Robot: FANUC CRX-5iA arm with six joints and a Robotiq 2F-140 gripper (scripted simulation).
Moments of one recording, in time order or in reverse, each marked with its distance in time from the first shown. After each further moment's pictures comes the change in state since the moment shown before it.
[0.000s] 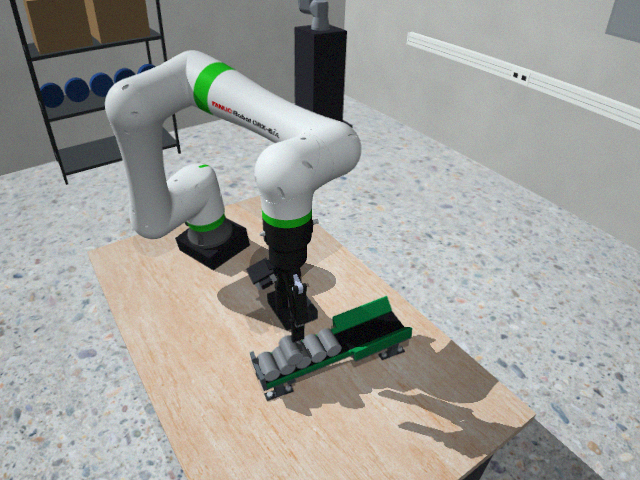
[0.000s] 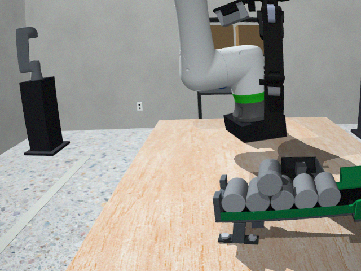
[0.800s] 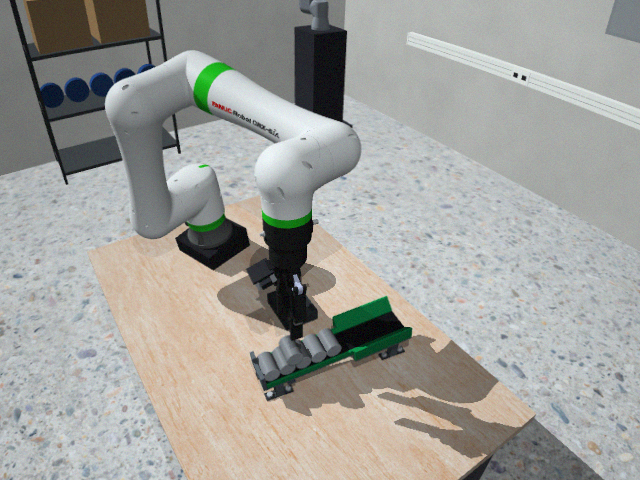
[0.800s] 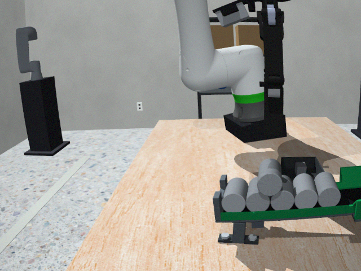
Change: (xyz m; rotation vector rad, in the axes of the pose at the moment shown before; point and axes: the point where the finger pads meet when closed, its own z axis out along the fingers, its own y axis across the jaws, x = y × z) arm 0.000 0.000 0.001 0.000 0.000 0.000
